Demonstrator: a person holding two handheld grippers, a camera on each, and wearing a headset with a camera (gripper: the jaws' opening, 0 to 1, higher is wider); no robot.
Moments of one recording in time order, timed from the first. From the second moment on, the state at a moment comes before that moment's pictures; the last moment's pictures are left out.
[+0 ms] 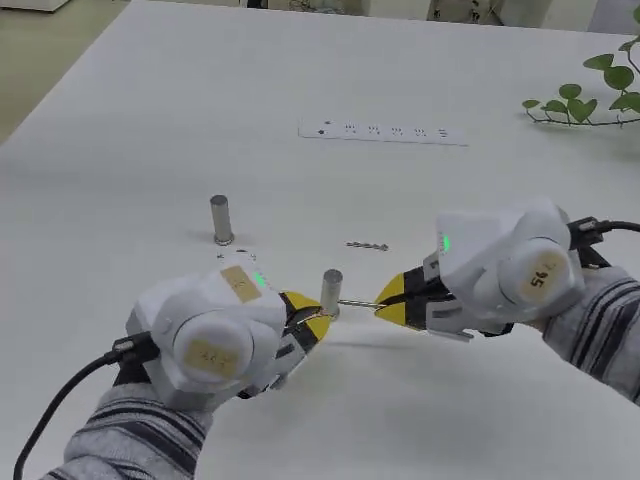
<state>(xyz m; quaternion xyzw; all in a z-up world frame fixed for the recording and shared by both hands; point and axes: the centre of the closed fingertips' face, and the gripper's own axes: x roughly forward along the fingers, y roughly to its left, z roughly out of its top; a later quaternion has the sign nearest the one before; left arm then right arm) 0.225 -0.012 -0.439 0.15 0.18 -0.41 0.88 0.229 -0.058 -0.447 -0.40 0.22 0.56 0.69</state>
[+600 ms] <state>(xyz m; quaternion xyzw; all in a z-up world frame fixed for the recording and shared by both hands) 0.252 -0.016 -0.459 0.10 0.21 -0.36 0.91 0.252 -0.064 -0.451 -0.39 0.22 0.54 0.71</state>
